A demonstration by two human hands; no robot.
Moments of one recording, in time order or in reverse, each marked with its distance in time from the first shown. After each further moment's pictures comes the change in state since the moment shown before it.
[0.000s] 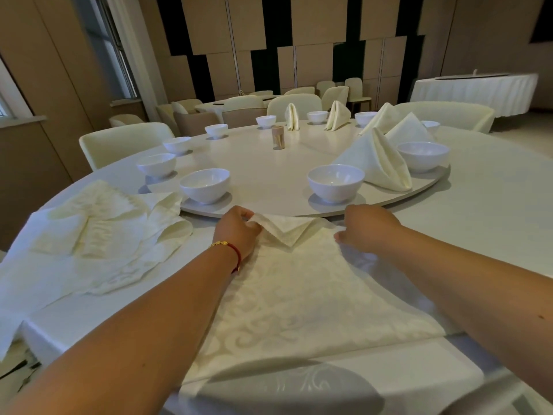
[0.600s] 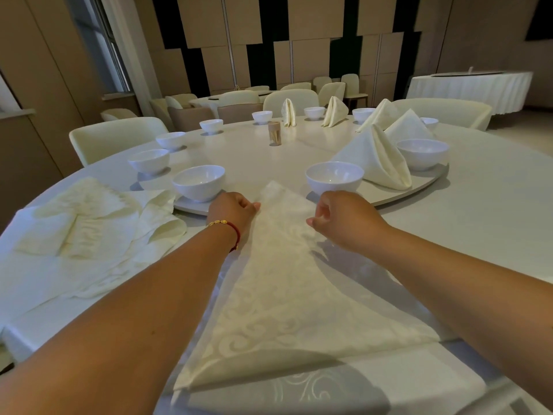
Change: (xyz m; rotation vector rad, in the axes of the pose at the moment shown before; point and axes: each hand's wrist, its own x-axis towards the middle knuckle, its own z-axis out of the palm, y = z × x) left_hand 0.030 0.015 -0.003 0.093 0.014 -0.035; right_hand -0.015 -0.031 -0.014 0.347 0.190 -0.163
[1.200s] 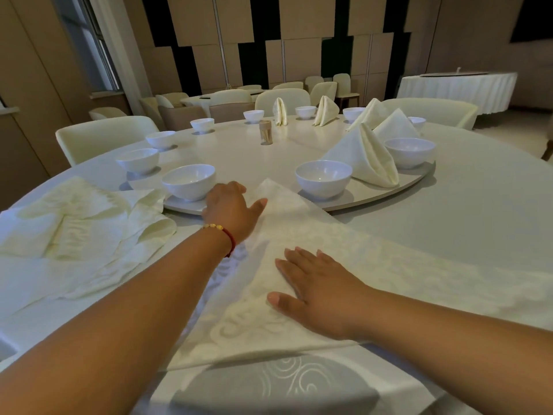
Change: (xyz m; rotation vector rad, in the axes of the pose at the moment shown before) left_hand -0.028 0.021 -0.004 0.250 0.033 0.167; right_hand -0.086 -0.020 0.024 -0.241 -0.555 -0.213
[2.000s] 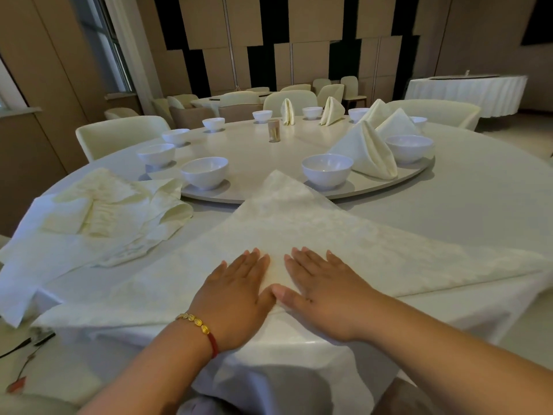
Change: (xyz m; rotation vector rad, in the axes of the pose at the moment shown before) left_hand -0.166 -0.028 -0.024 0.386 -0.466 0.305; right_hand -0.043 -0.030 0.015 0.030 0.026 0.049
